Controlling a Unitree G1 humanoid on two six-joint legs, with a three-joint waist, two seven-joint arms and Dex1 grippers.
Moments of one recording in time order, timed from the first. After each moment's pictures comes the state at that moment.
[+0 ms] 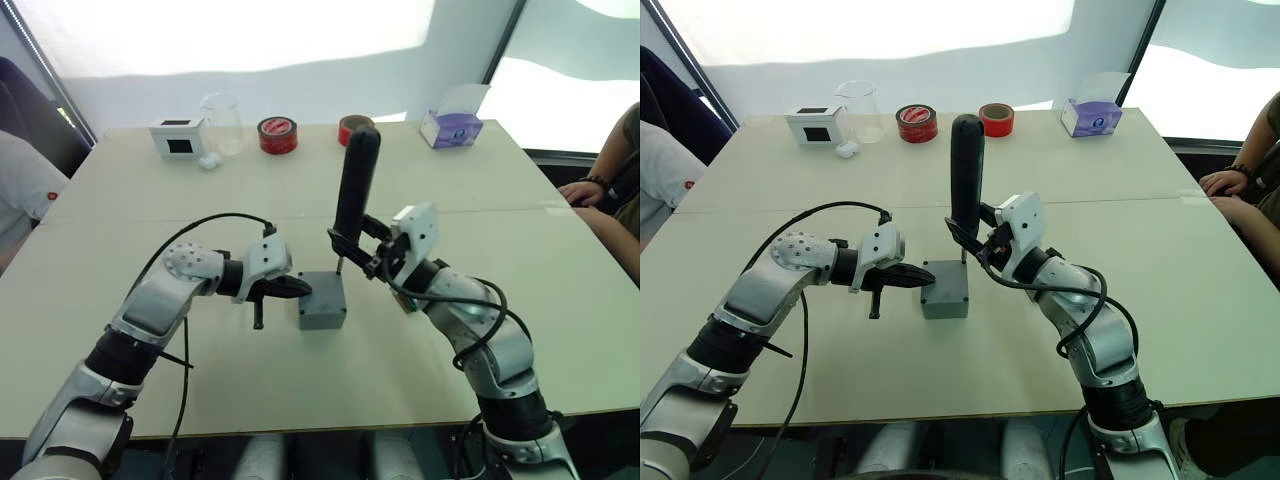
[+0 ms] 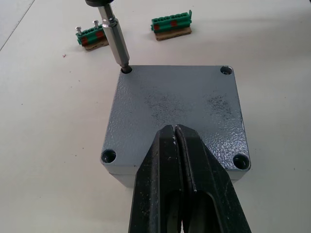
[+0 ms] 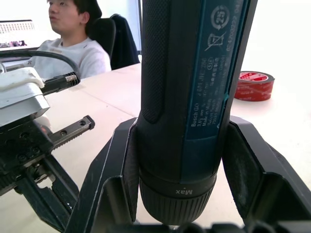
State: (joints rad) left arm -0.54 0.64 -0.30 -0.08 -0.23 0.43 -1.15; right arm -0.33 -0.31 0.10 -0.40 0.39 0.50 0.45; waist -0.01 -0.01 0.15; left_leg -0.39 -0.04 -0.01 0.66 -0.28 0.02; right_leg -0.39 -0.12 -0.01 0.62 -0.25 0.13
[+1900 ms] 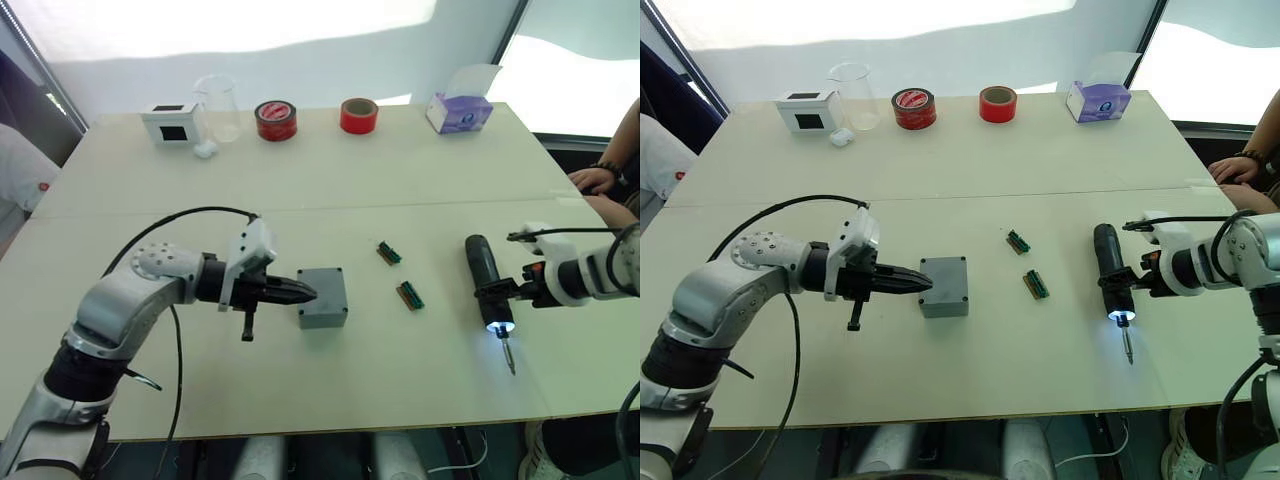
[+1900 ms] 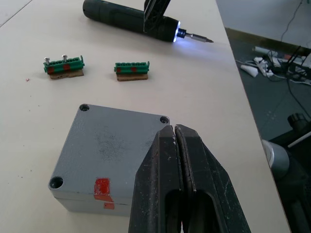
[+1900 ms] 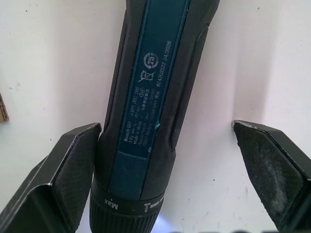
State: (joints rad) left arm -0.49 0.73 -0.14 -0.34 -0.58 0.74 -1.13; right arm -0.68 -1.09 0.11 0.23 0.72 1.49 0.54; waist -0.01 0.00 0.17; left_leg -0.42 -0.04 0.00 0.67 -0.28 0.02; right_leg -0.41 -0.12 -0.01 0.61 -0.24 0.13
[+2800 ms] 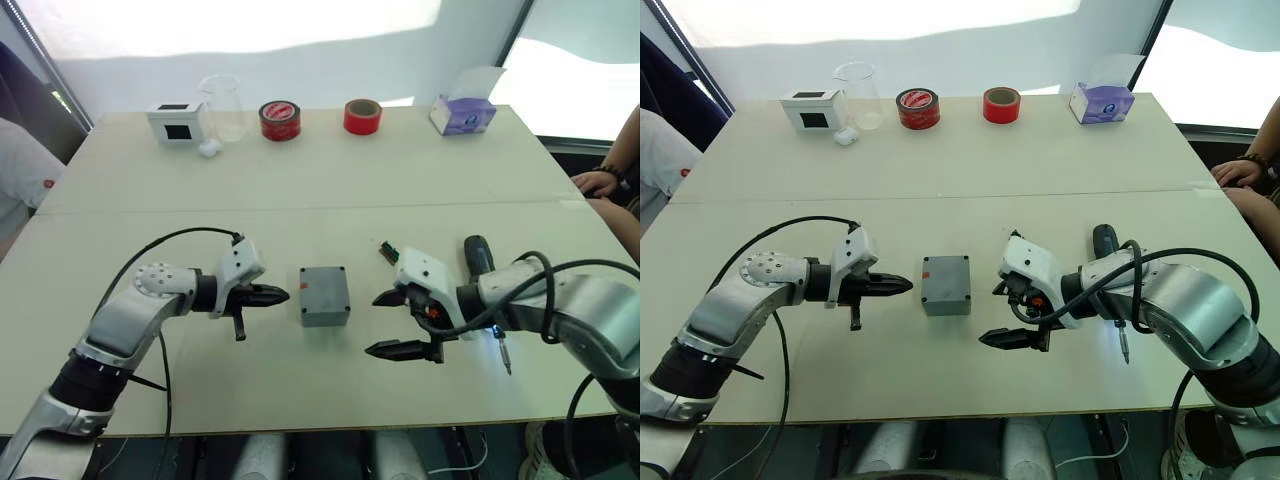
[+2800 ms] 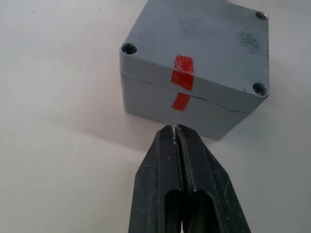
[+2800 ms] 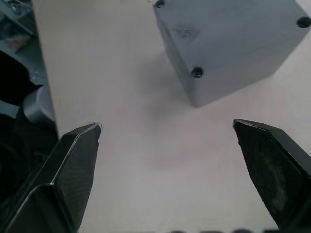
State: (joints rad) left arm -0.40 0.72 -0.21 -0.18 -0.35 0.57 -1.04; right arm -0.53 -0.91 0.23 -0.59 0.74 1.18 0.82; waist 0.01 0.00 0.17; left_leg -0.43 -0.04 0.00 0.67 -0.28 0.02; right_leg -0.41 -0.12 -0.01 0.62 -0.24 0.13
